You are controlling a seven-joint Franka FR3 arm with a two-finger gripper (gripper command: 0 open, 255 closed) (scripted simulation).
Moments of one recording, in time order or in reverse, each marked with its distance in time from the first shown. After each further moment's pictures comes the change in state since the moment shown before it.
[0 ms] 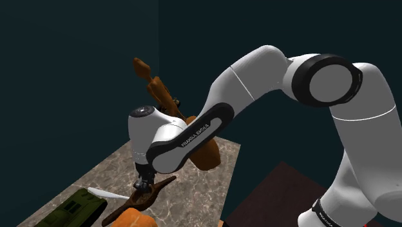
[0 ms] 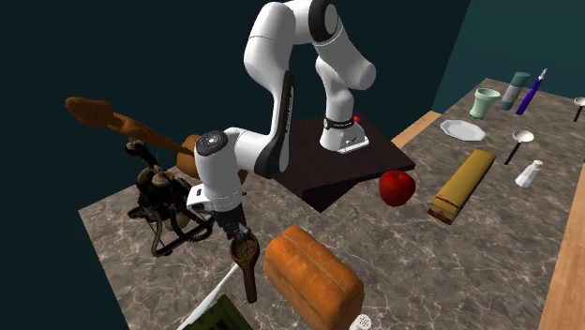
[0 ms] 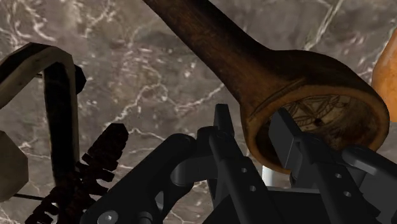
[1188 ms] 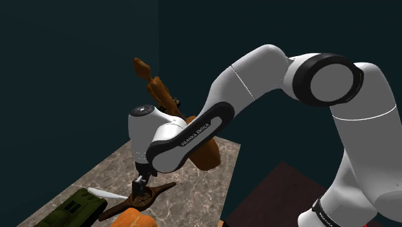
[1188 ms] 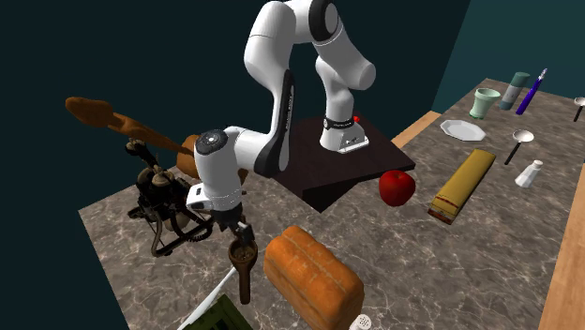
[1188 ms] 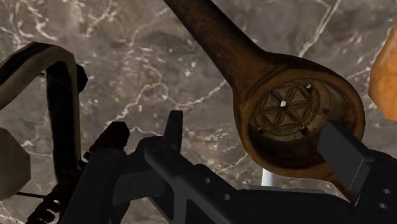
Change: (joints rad) arm -0.001 -0.005 0.001 -0.001 0.002 -0.004 -0.001
